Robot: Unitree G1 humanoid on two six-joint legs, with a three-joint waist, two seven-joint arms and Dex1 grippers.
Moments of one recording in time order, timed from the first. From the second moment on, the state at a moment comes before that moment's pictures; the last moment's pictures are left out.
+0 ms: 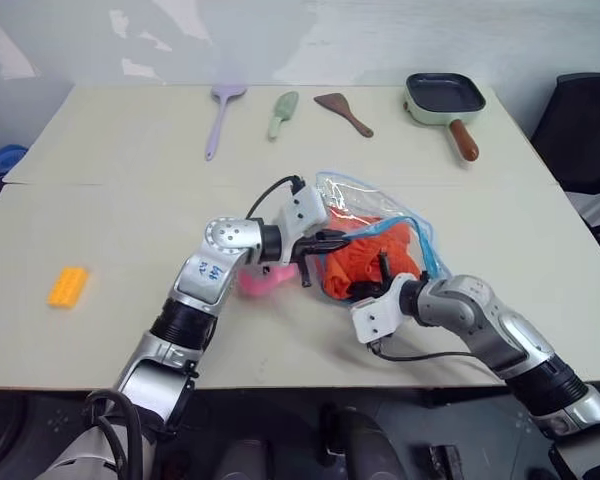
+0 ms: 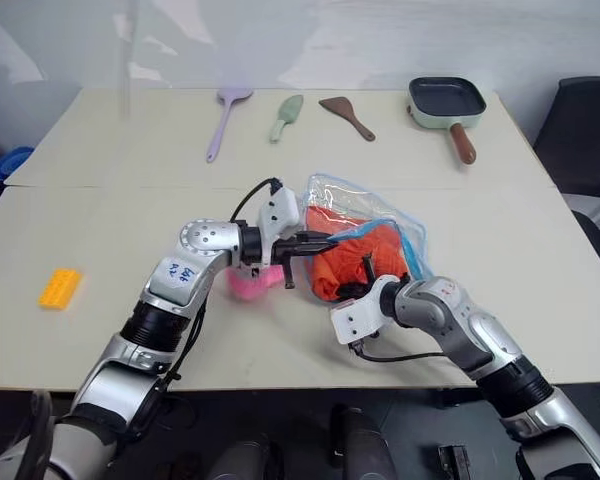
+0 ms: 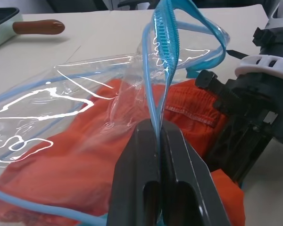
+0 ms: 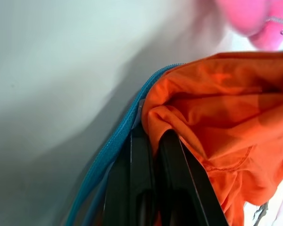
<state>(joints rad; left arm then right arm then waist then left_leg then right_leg) -0.78 0.28 -0.26 0.17 -0.09 0.31 -0.87 -0.46 -0.72 0.42 -0.08 -0.54 -0.29 0.78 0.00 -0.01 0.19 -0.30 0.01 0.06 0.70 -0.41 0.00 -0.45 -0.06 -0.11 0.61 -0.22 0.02</state>
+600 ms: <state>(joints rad) -0.90 0.32 -0.31 0.60 0.16 -0.03 -0.60 -0.04 -1.19 0.24 -0.31 -0.20 -0.66 0.96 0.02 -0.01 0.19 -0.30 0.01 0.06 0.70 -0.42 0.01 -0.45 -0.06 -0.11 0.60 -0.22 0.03</state>
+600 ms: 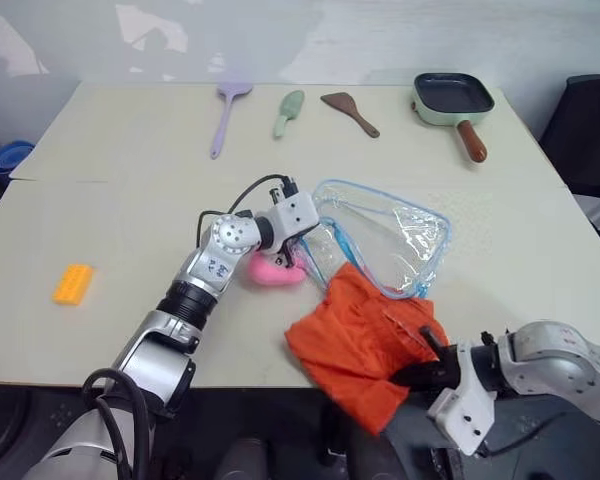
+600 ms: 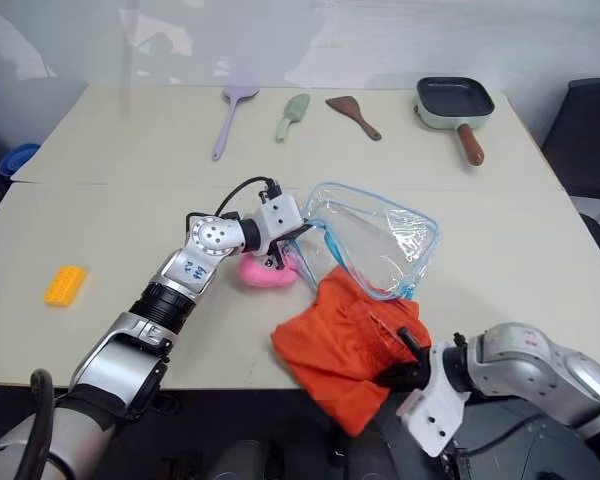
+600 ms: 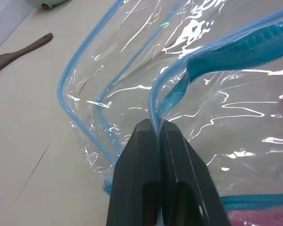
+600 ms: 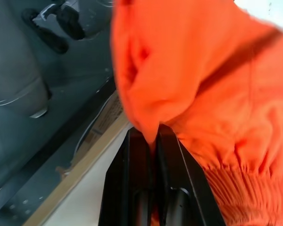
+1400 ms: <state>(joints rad) -0.65 0.52 -0.27 0.20 0.03 -0.06 -0.96 0.10 -0.98 -0.27 0.10 -0.24 -0.27 0.59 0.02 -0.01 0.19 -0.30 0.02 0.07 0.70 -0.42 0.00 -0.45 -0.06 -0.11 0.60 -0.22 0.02</state>
